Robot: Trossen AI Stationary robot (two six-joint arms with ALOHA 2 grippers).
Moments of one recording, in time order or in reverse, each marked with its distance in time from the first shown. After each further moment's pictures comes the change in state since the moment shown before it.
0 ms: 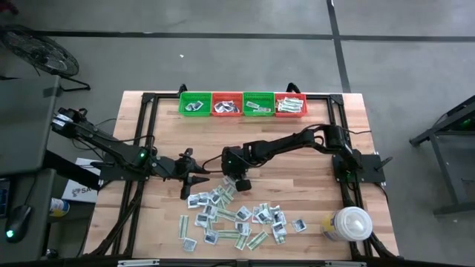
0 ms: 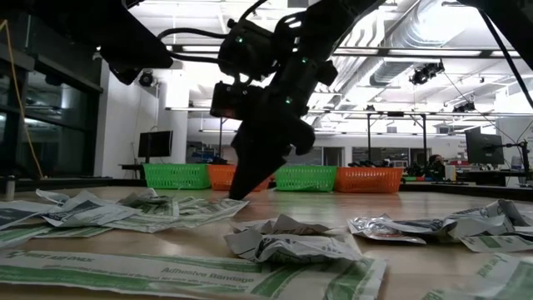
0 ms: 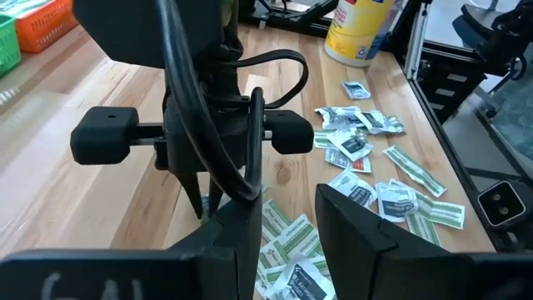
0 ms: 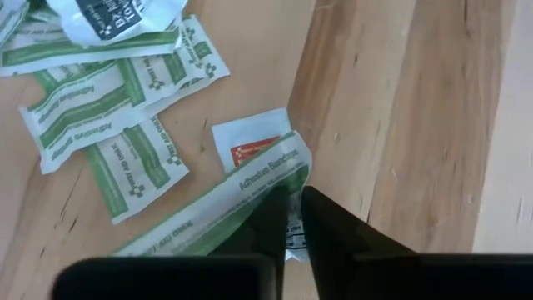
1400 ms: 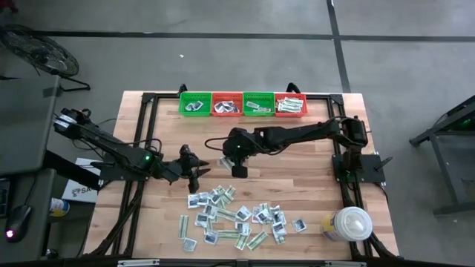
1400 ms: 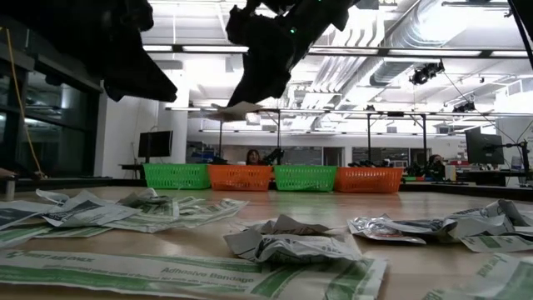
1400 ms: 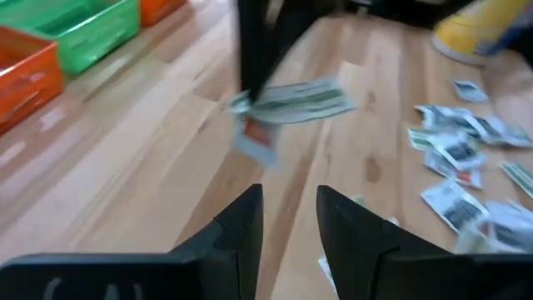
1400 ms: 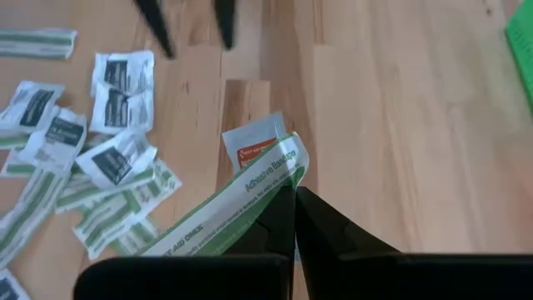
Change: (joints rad) left arm 0.001 0.087 0.001 -0.067 -0.246 -0.146; right arm -0.028 -0.251 -0.003 0.030 0.103 0.187
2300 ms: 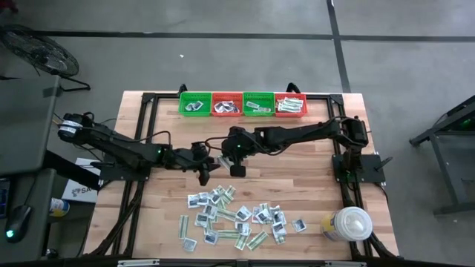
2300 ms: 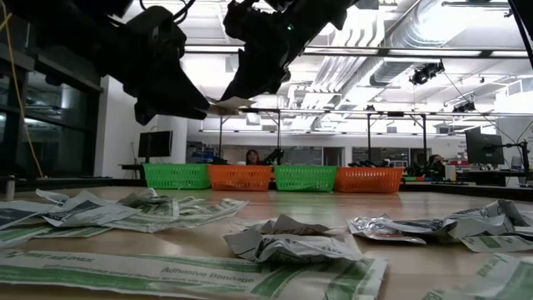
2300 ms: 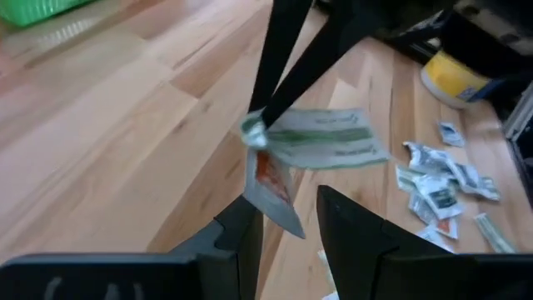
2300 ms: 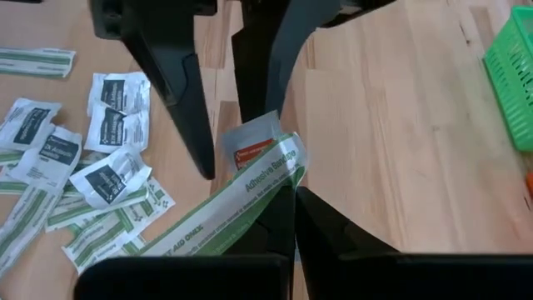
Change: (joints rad) left arm 0.217 0.141 0.000 0.219 0.278 -0.062; right arm 0.002 -0.004 0.000 0.049 0.021 -0.023
